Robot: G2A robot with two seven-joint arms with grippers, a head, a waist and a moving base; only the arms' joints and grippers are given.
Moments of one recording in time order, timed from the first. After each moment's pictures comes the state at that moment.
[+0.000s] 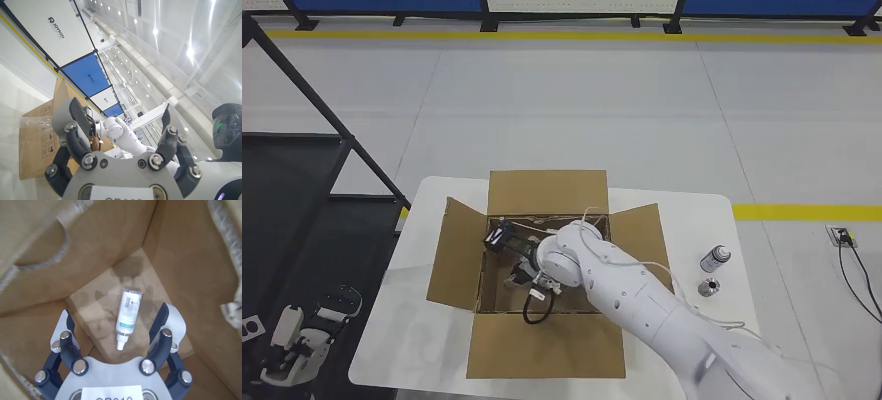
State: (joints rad) left arm 1.79 -1.22 -2.08 -1.94 -0.54 -0.62 -0.59; right arm -0.23 -1.67 0.40 -0.77 -0.75 -0.26 0.76
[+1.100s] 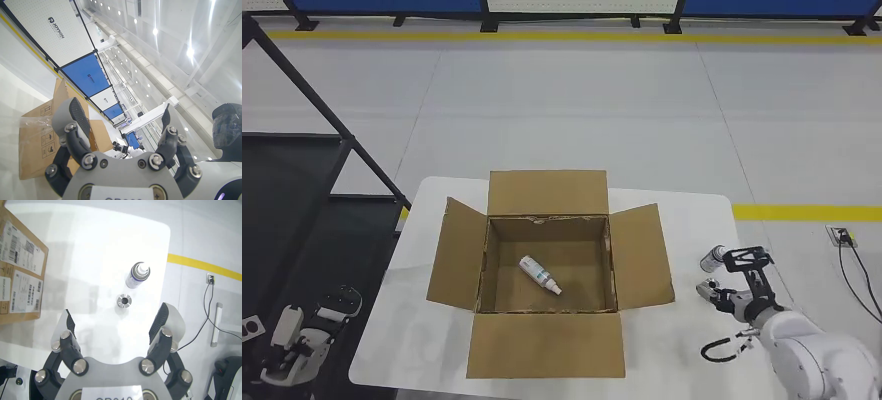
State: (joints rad) left arm 1.79 -1.22 -2.08 -1.94 -0.54 -0.62 -0.59; right arm -1.34 -1.26 1.70 -1.94 -1.25 -0.14 1.00
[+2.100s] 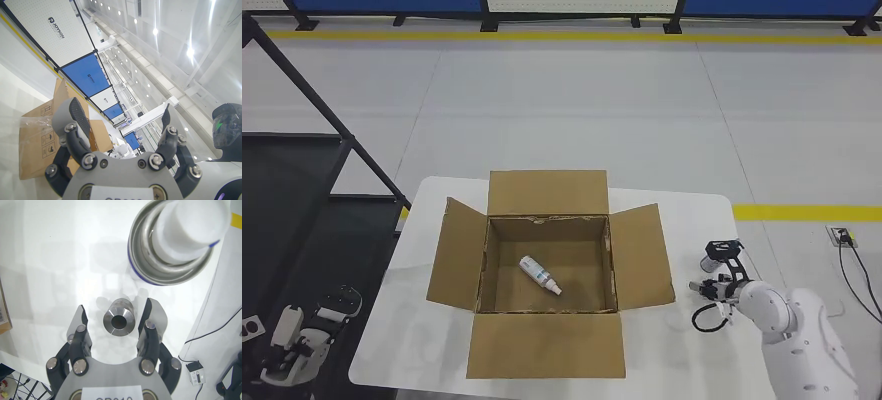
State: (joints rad) left arm 1.79 -1.22 -2.08 -1.94 -0.54 -0.62 -0.59; right arm -1.00 -1.23 1.60 -1.32 -1.14 -0.20 1.01
